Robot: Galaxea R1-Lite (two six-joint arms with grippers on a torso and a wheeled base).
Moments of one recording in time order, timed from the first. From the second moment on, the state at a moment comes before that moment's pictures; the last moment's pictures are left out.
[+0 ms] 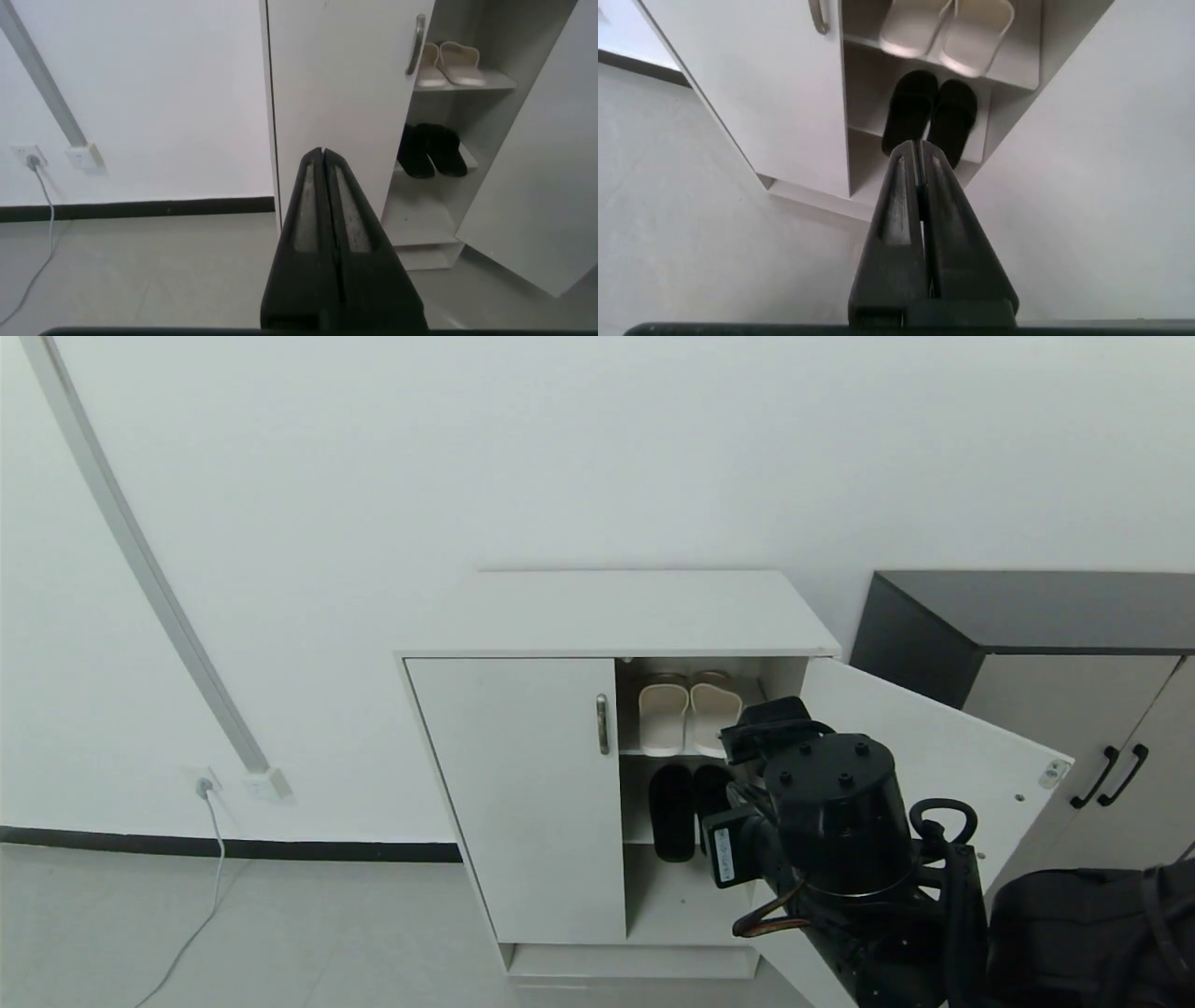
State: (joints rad) left arm 0.00 0.00 0.00 0.00 -0.02 0.01; right arm 0.96 1.81 -0.85 -0.60 -0.71 0.17
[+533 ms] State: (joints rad) left arm 0.00 0.00 0.00 0.00 -0.02 0.01; right arm 0.96 1.82 -0.83 -0.64 -0.71 0.16
